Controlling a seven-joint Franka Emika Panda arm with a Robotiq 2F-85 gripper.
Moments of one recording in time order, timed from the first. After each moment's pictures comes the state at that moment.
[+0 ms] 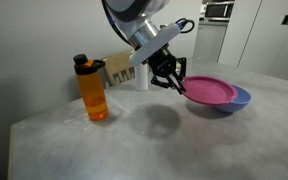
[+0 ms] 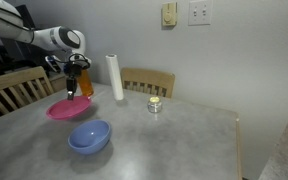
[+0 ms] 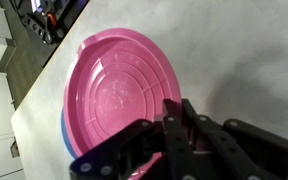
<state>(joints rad) 0.31 1.03 -0.02 -0.88 -0.10 1.25 0.98</state>
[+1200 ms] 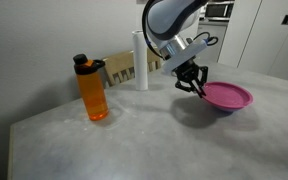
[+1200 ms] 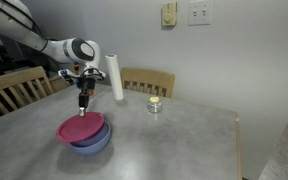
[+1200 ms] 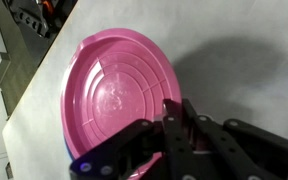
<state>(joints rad) 0.19 0.87 -0.05 -1.30 -0.10 1.51 0.92</state>
